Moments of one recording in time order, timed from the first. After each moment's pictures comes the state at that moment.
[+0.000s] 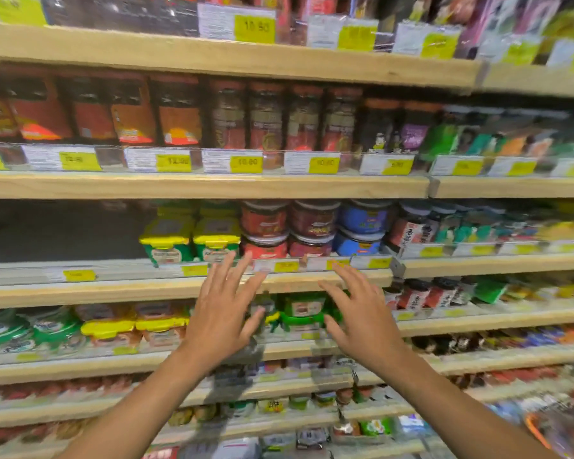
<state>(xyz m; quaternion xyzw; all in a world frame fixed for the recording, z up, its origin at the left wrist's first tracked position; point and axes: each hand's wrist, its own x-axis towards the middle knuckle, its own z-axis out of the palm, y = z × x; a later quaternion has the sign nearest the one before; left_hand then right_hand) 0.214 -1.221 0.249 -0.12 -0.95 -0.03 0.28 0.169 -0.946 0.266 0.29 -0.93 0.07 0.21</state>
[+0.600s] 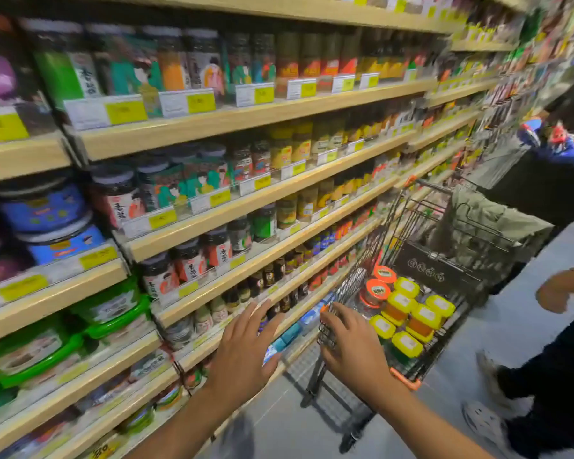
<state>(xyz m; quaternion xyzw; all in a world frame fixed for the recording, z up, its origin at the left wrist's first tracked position) 0.181 -0.790 0.137 -0.38 -0.92 -0.08 0.05 0.272 -0.568 0.149 -0.10 -0.99 0.09 0.06</state>
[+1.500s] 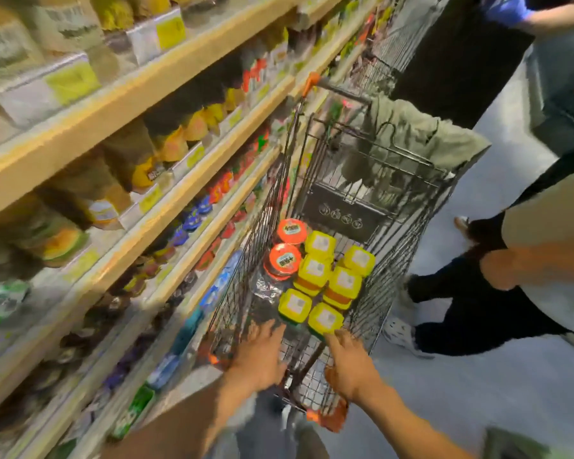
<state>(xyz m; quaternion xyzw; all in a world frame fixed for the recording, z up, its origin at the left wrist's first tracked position) 0.051 -0.366 -0.060 -0.47 -0.81 -0.04 -0.34 0.213 -0.237 -0.012 -0.35 -0.88 0.20 -0.27</state>
